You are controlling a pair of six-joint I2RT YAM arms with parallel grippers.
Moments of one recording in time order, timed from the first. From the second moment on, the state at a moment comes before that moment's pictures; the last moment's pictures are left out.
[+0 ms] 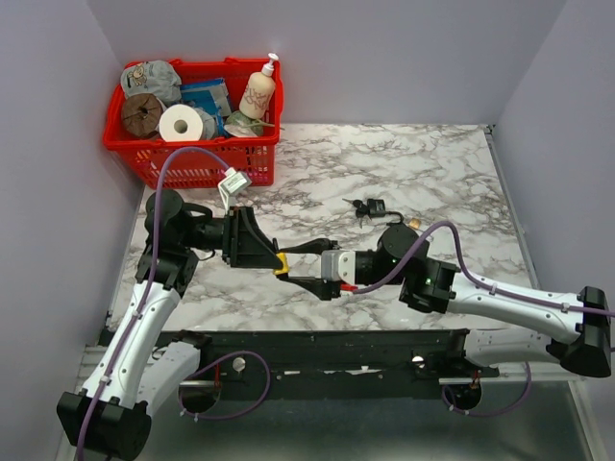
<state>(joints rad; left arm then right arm) -0.25 0.85 0.82 0.13 1.42 -1.07 1.19 1.13 0.93 0.28 -0.38 -0.56</state>
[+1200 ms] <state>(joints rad) -0.14 1.04 1.11 -0.87 0.66 -0.18 1.06 0.99 0.87 0.04 -0.25 -0.41</state>
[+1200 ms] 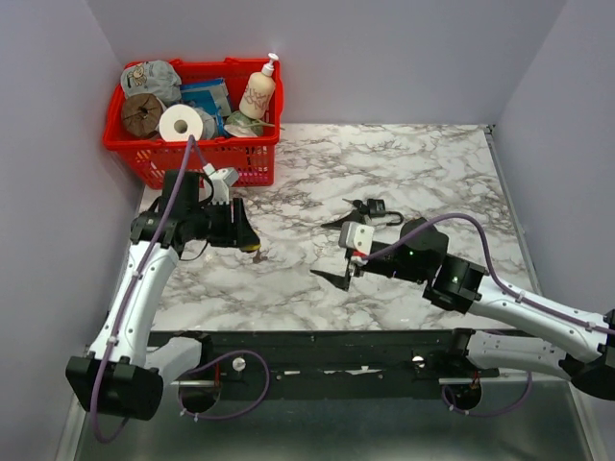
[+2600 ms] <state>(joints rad) -0.14 1.85 1.24 -0.91 0.10 -0.11 0.86 0.89 0.80 -0.18 -0.21 -0.35</state>
